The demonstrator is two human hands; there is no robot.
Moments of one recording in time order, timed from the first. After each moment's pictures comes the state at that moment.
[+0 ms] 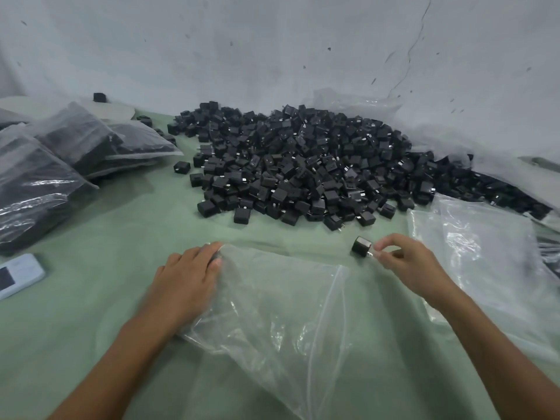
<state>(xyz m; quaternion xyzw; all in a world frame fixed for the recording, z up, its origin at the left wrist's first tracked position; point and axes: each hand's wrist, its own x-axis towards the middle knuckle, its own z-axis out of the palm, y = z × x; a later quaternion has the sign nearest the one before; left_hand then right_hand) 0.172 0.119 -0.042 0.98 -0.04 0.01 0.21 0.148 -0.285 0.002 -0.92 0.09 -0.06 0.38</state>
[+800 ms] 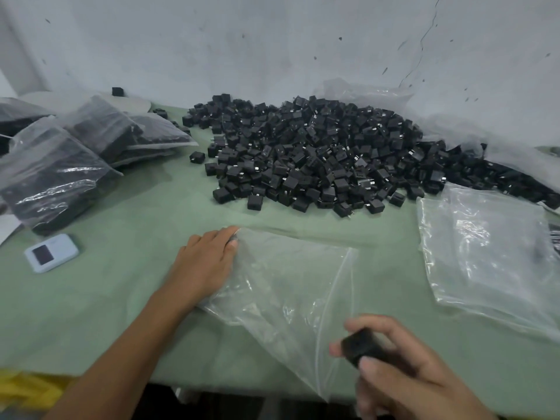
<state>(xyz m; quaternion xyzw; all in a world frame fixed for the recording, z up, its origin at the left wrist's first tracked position) 0.173 0.118 -0.041 0.98 -0.06 0.01 0.20 -0.044 -0.159 0.048 -0.66 -0.01 0.17 0.73</state>
